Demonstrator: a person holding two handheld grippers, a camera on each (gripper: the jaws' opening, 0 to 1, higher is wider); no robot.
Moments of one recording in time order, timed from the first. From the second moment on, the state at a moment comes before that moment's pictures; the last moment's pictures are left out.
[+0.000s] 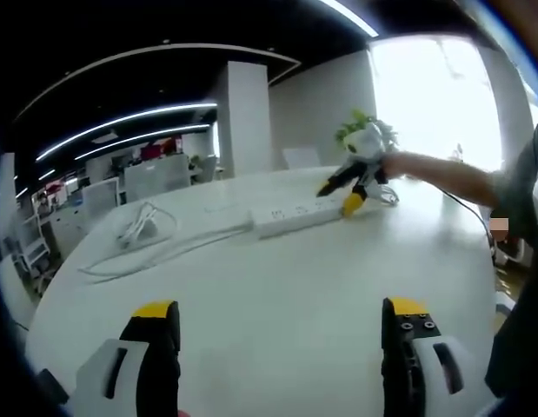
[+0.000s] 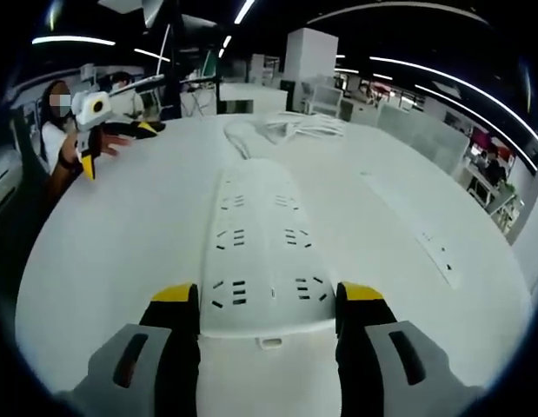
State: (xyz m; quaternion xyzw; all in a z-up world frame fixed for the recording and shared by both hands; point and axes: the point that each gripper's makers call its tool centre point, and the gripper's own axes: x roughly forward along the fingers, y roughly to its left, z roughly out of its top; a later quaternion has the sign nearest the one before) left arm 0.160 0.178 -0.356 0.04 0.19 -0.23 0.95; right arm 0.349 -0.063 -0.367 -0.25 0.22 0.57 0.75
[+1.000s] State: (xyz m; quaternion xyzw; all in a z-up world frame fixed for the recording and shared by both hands) left arm 0.169 0.181 -0.356 0.04 0.20 -0.22 0.95; right arm 0.362 -0.066 -0.366 -0.26 0.20 0.63 0.70
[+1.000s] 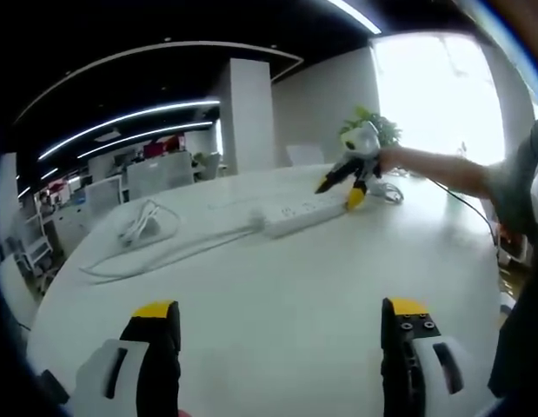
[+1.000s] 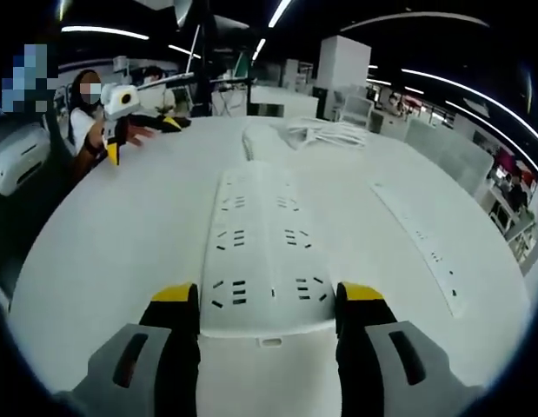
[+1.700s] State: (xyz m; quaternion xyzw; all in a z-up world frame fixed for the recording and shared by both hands) left arm 0.171 0.181 -0.358 0.04 0.20 -0.22 0.95; right arm 0.364 -0.066 -0.367 -0.27 0.21 0.63 0.69
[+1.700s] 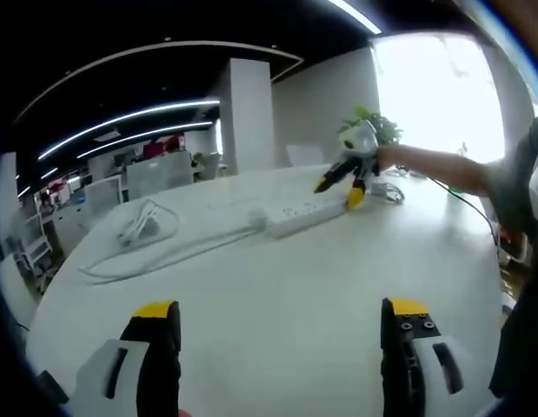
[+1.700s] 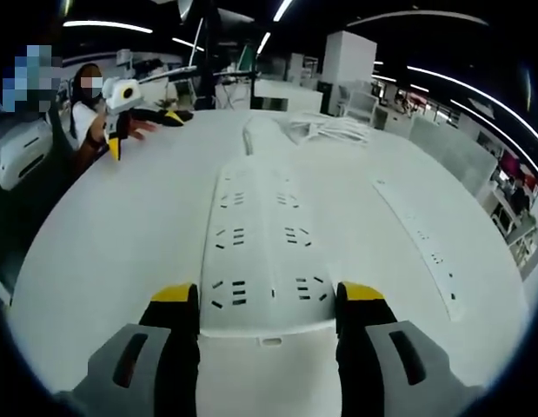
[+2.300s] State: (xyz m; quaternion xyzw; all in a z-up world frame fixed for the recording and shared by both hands) left arm 0.169 0.184 -0.357 0.04 0.20 -0.22 0.95; right arm 0.365 -0.066 -0.367 -0.27 0.20 0.63 0.69
